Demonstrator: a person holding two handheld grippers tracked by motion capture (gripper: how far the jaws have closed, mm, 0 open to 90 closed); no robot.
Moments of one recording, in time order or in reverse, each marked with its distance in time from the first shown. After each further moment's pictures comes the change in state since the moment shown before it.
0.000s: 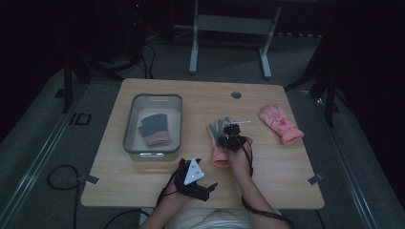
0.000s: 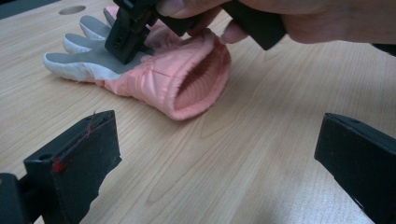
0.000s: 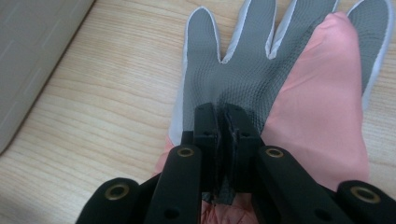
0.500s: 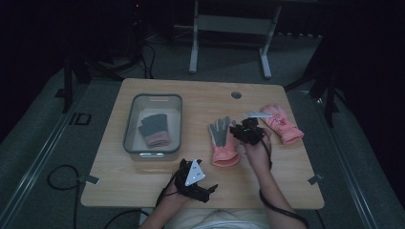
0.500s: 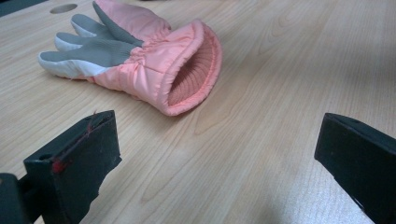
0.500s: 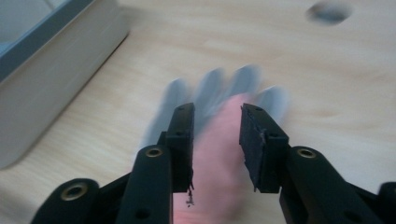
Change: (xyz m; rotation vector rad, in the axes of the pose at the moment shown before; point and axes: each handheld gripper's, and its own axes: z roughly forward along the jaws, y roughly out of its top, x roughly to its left) left arm -0.001 -0.001 0.001 0.009 -0.013 0.013; right arm -0.043 0.017 -0.054 -0.192 0.037 -0.112
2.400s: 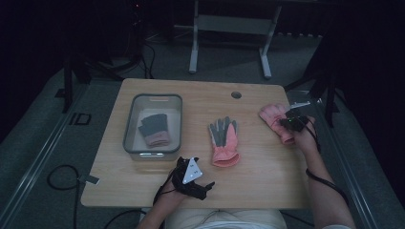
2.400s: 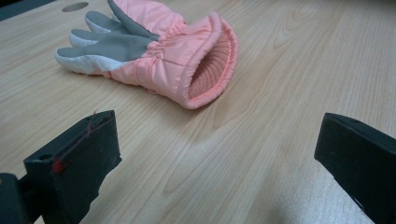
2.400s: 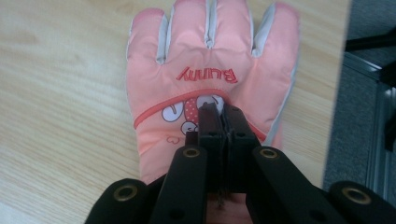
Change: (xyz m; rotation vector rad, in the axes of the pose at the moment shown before) left arm 0.009 -0.004 -0.001 0.008 0.024 0.017; right arm -0.203 -0.007 0.010 0.196 -0.230 -0.158
